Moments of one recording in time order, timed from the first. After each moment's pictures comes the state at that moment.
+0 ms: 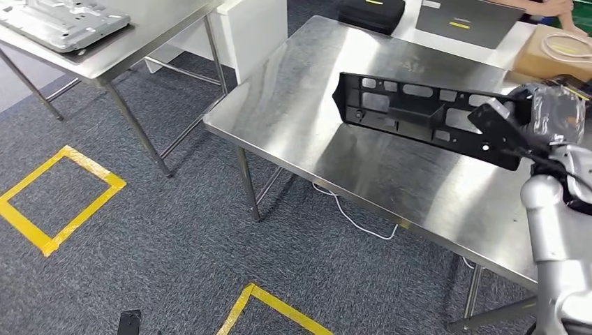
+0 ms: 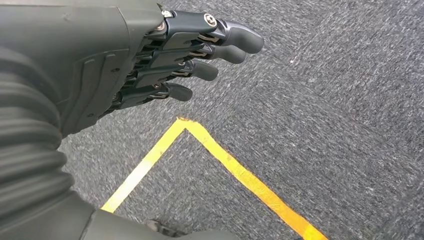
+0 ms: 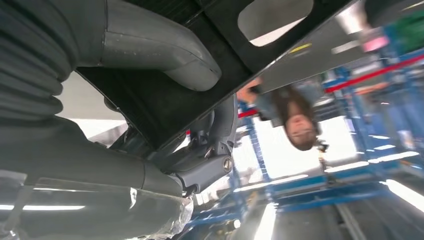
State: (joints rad) left arm -0.11 -0.13 0.86 -0.22 -0.66 0.37 -0.45; right arm -0.75 -0.39 0.08 -1.00 1.10 -0.23 -0.16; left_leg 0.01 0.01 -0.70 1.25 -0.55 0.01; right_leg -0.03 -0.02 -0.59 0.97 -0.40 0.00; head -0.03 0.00
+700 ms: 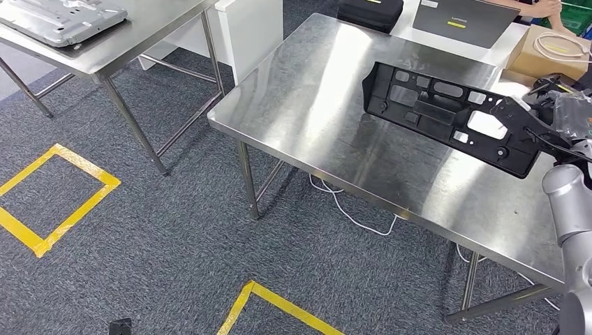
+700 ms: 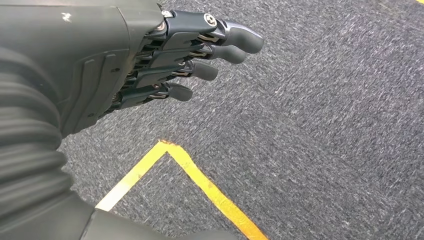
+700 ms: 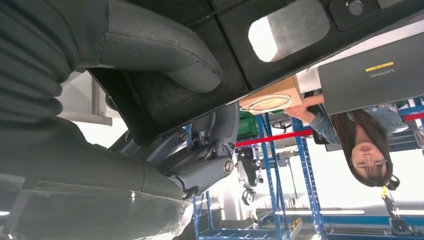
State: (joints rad) left arm -0.09 -0.15 0.90 -0.22 -0.62 0.45 -0.62; right arm -0.94 -0.45 0.12 -0.58 1.13 -0.28 -0.15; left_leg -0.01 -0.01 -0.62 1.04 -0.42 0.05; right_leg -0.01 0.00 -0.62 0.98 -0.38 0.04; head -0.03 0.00
